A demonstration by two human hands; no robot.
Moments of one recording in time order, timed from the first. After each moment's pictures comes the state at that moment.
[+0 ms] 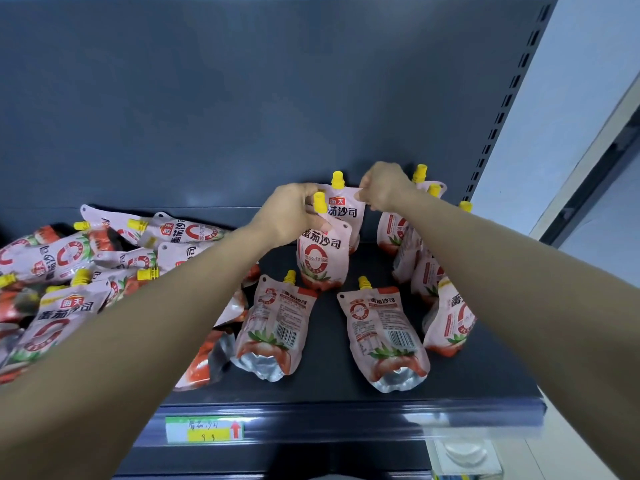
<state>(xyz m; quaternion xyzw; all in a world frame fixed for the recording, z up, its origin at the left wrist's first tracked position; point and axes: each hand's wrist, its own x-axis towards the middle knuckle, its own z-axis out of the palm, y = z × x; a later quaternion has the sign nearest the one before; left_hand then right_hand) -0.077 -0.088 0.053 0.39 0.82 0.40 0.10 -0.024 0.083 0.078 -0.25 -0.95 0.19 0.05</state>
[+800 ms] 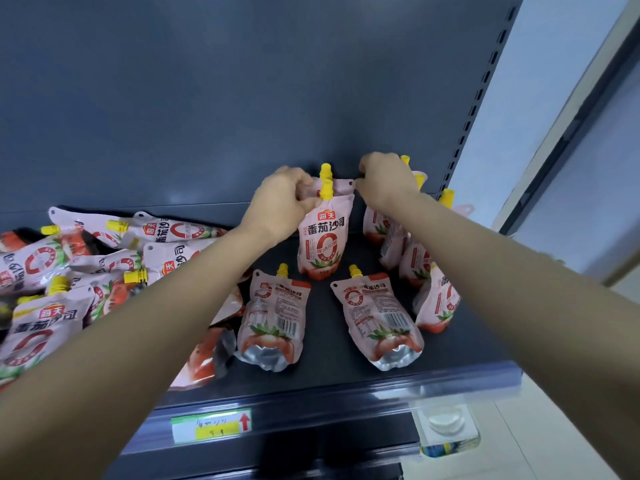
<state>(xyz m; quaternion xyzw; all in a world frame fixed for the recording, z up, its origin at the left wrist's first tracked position) -0.066 -0.098 0.057 0.39 0.82 0.41 -0.01 0.010 0.051 0.087 -0.29 -0.94 0.05 0.15</state>
